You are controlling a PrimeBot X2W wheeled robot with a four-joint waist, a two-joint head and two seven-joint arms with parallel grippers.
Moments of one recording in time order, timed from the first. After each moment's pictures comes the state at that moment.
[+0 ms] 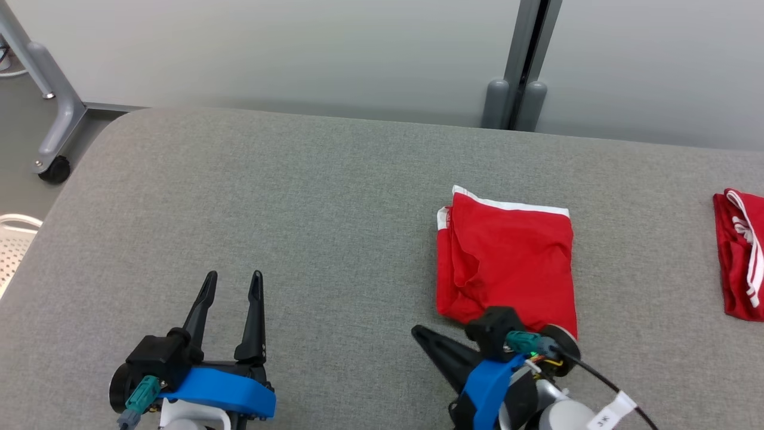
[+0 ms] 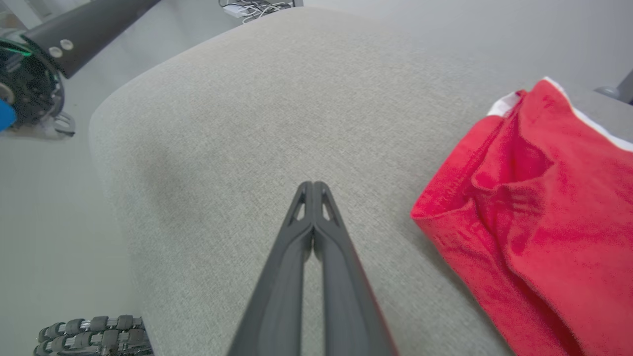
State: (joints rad) left arm -0.10 0.09 -0.15 0.29 -0.29 -0.13 -0.26; right arm -0.25 -0.11 0.56 0.24 0.28 0.13 0.23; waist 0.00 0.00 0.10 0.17
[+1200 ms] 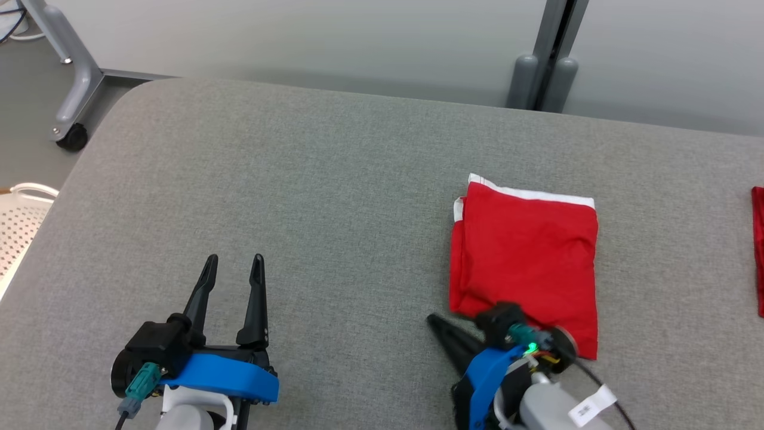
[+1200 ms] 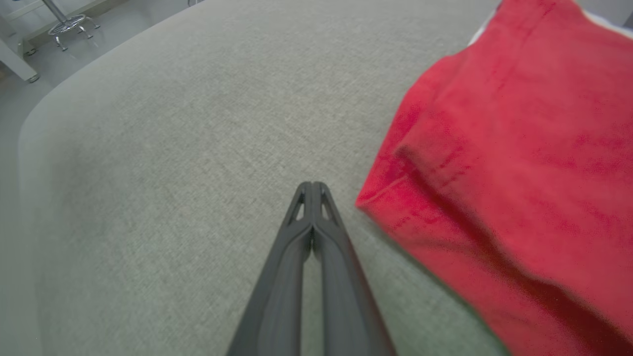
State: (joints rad) left arm -0.13 0.08 -0.14 0.28 -0.29 -0.13 -0.26; right arm -0.45 -0.05 0.56 0.79 0.32 0.13 -0.15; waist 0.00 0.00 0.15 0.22
